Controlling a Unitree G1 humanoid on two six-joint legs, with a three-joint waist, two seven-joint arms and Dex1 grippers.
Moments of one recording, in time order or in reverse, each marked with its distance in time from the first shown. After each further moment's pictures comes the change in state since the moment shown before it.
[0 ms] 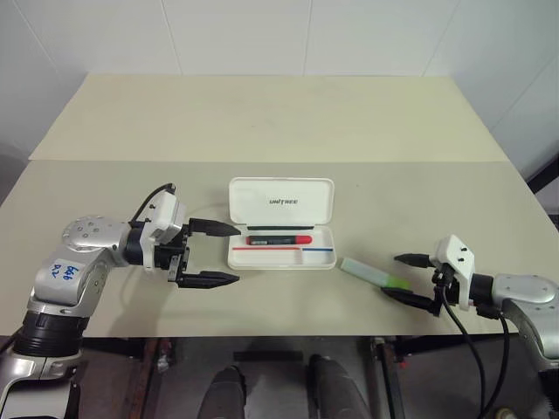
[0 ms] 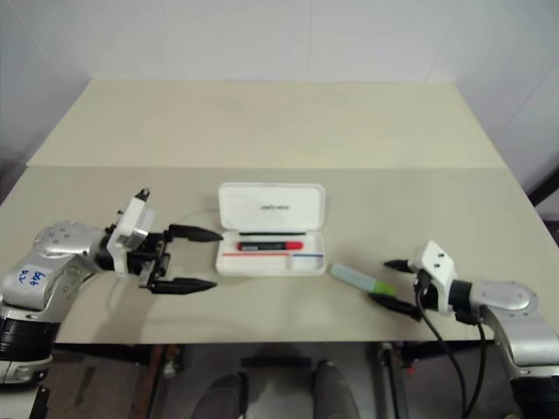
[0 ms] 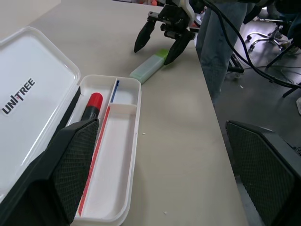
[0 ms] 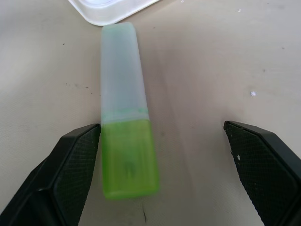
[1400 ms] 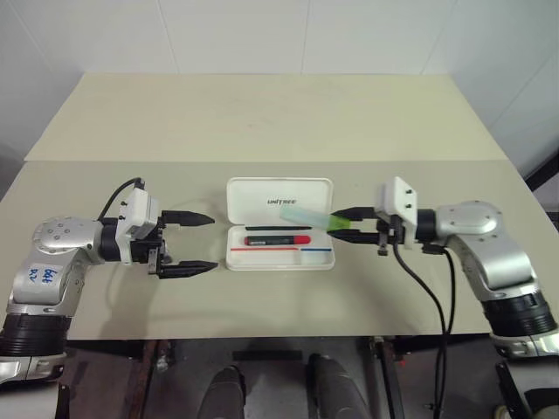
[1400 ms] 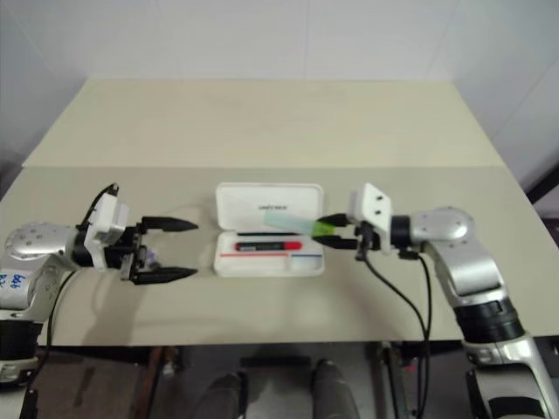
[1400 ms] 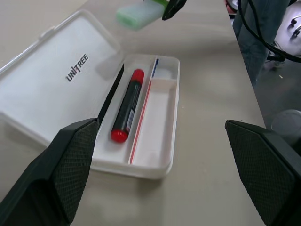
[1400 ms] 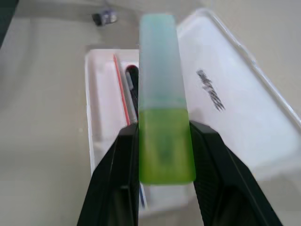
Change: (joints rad) left arm 0.045 0.051 0.098 0.122 0.052 -0.135 -0.007; right arm -0.530 0.162 0.291 -0.010 -0.030 -0.024 0.052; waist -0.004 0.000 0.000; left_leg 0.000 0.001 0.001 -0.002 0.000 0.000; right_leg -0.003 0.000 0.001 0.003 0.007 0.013
